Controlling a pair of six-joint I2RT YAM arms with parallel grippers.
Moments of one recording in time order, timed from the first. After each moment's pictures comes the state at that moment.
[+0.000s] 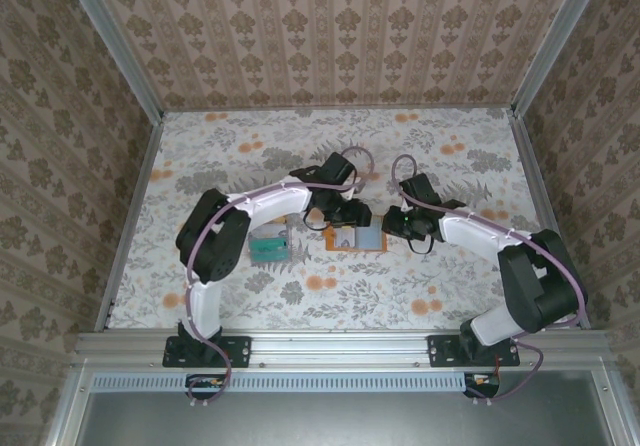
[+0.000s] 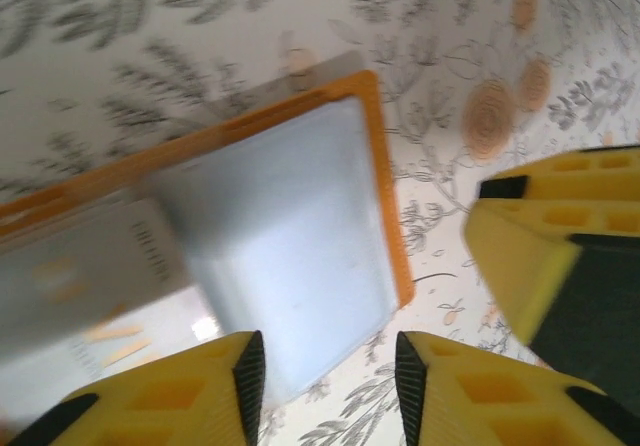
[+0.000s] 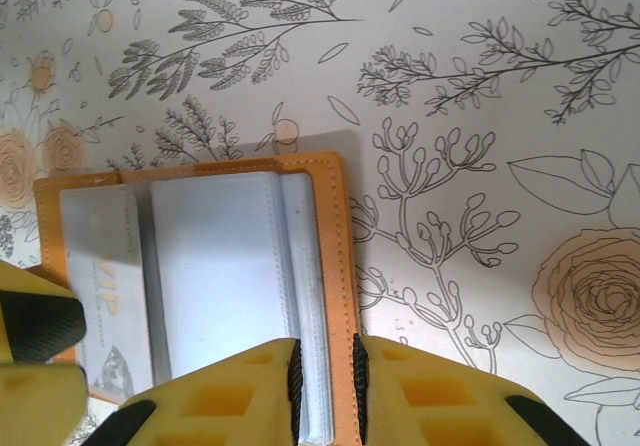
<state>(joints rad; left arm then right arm) -0.78 1.98 1.41 -0.53 0.45 -0.57 0.37 1.49 0.79 -0.33 -0.15 0.61</state>
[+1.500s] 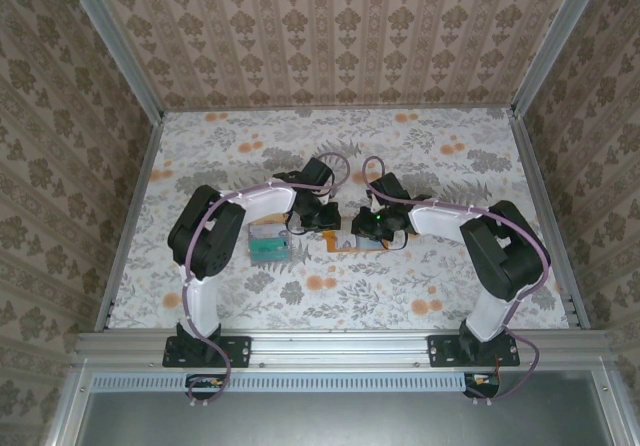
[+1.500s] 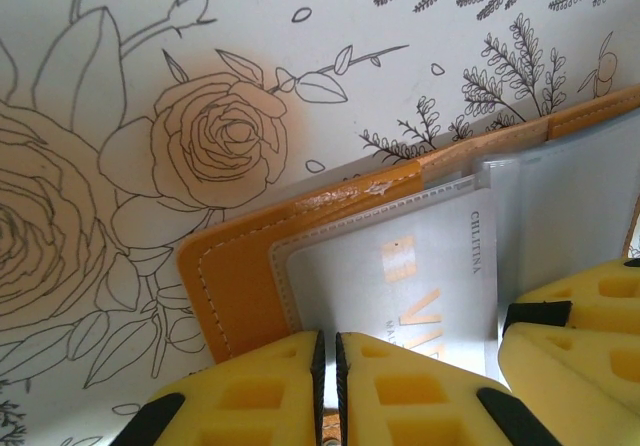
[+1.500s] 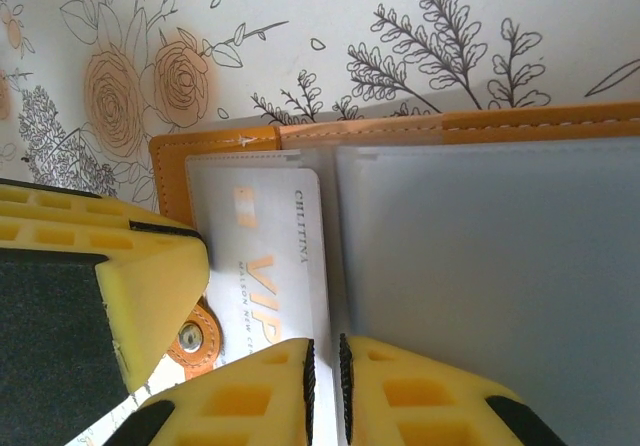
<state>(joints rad) -0.69 1.98 1.29 -0.52 0.38 -0.57 0.49 1.74 0.92 -0.22 -0.34 0.73</state>
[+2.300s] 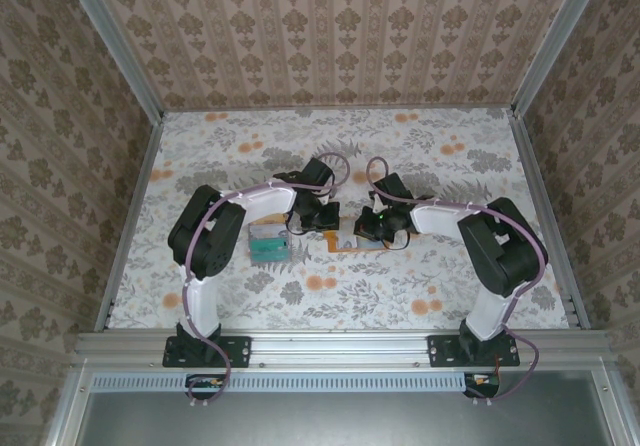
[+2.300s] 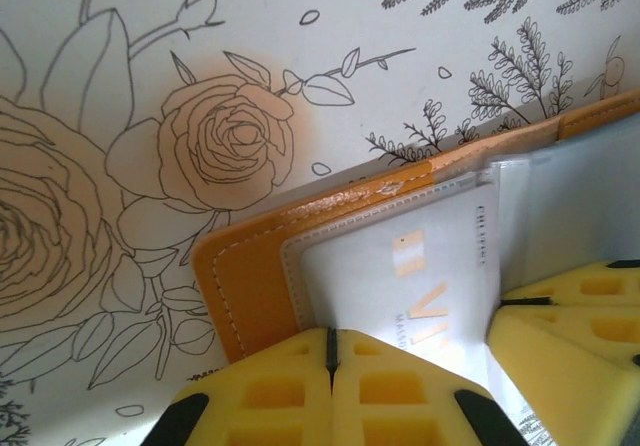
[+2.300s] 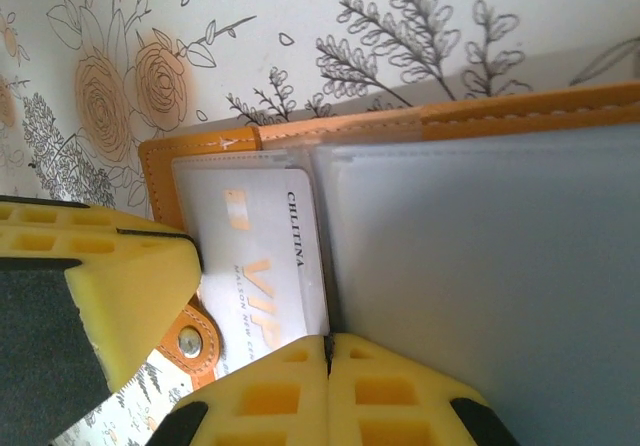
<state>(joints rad) -0.70 1.98 1.29 -0.52 0.37 -0.58 0.45 1.76 0.89 -0.19 -0.40 0.76</state>
